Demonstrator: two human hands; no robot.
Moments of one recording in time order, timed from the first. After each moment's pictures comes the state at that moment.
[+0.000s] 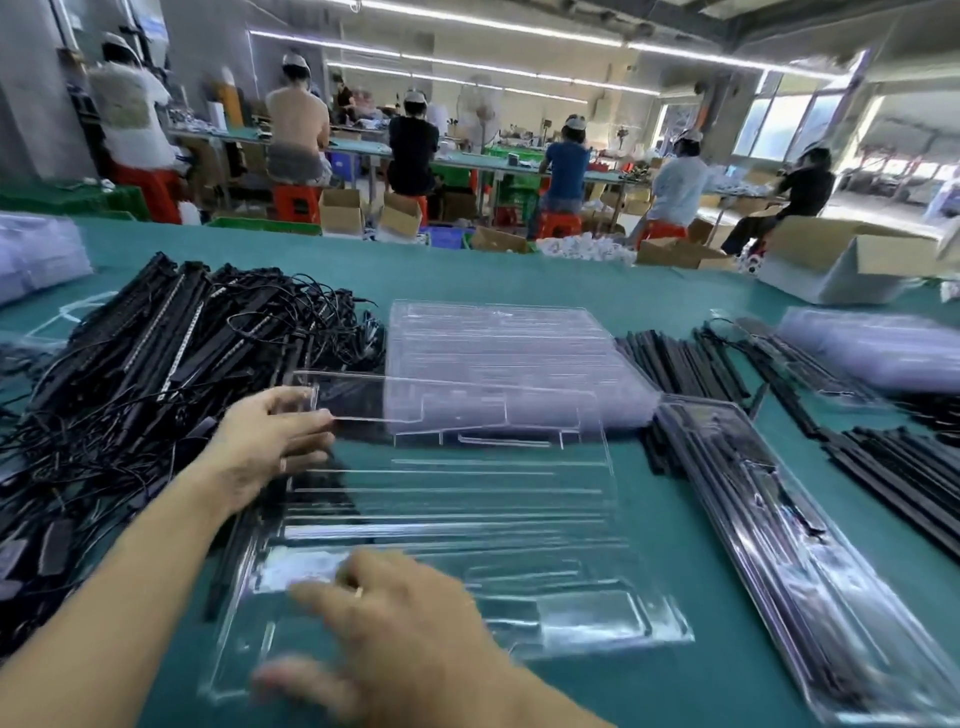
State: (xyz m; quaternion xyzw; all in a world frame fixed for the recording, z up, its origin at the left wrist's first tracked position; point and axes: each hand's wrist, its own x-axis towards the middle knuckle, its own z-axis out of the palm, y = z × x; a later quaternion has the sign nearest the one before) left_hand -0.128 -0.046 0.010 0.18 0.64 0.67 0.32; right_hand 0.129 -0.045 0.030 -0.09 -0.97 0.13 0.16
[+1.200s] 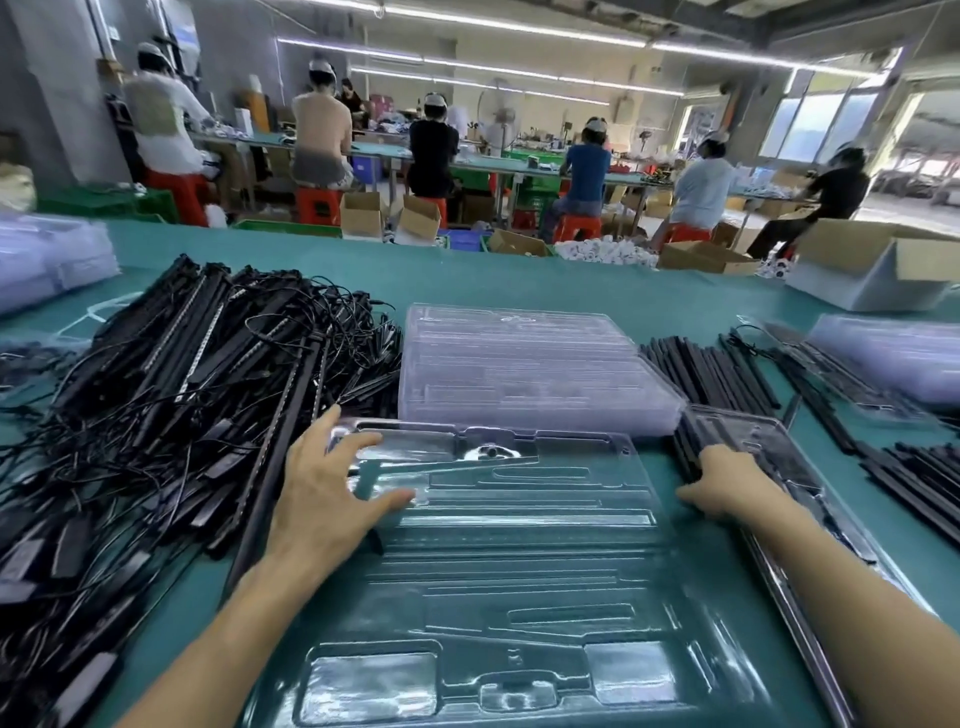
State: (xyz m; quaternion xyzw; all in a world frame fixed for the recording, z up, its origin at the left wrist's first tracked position) left_hand -0.054 -0.046 -0.021 0.40 0.83 0.40 -0.05; right_hand 0.226 0.239 0.030 -0.58 -0.81 0.12 -0.01
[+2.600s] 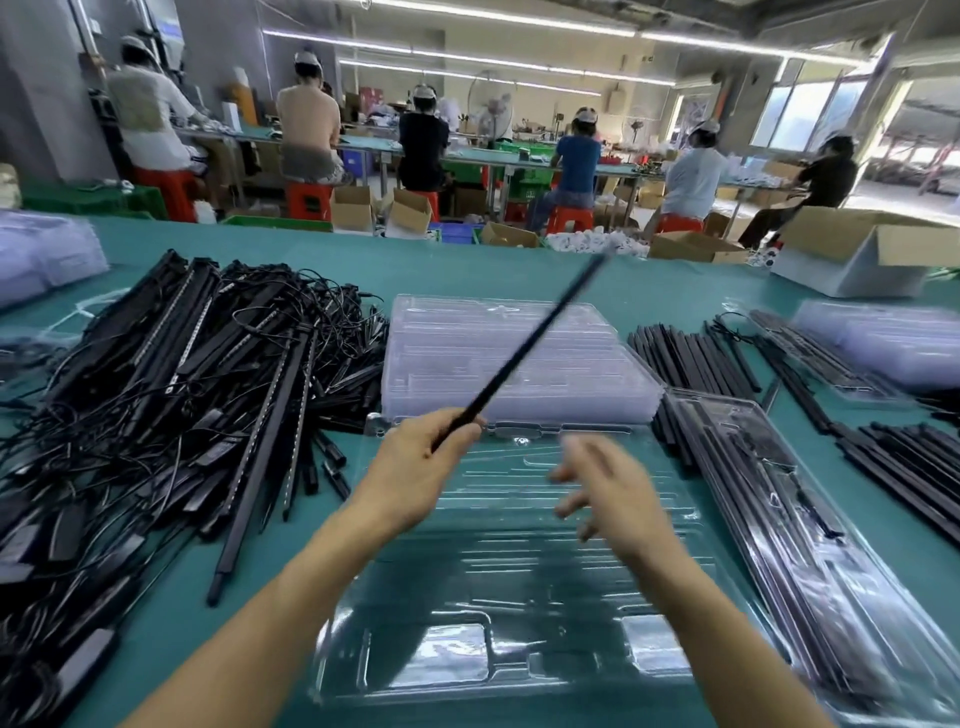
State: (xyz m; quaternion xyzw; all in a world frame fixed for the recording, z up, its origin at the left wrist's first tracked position) left_hand 0.007 -0.001 0.022 0.48 0.68 0.53 0.16; right_hand 0.194 0.101 0.032 -0.36 -0.71 0.53 0.28
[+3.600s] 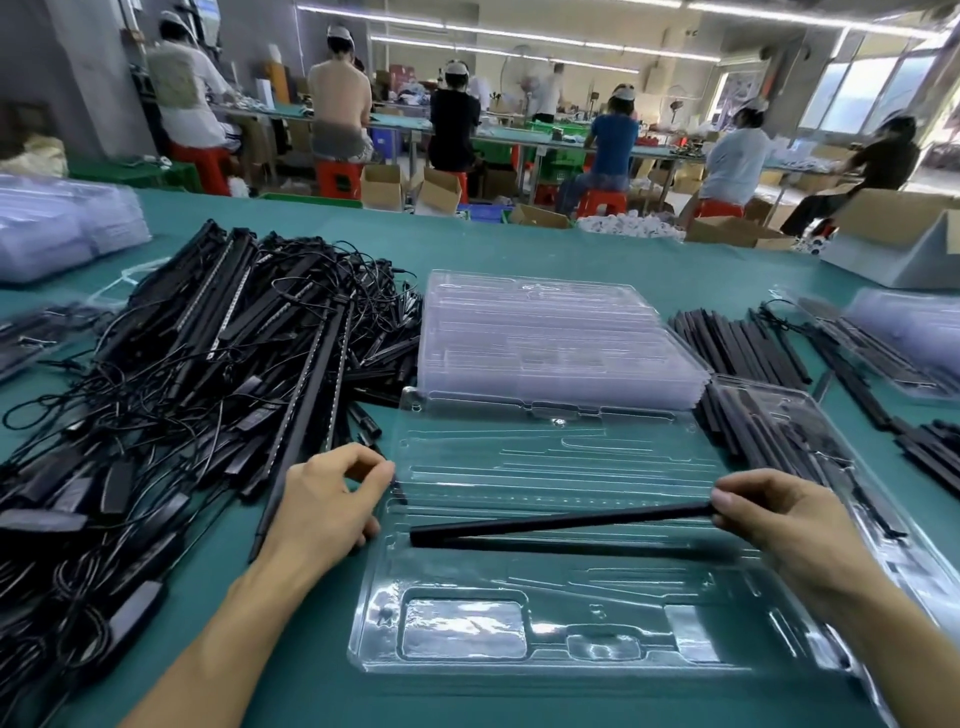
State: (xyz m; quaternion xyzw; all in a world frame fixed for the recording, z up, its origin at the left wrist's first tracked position) left_hand -0.032 -0.085 -0.029 0.33 0.80 0.49 0.10; right_hand 0.289 0.180 -0.011 -0.36 -0.60 0.62 0.36
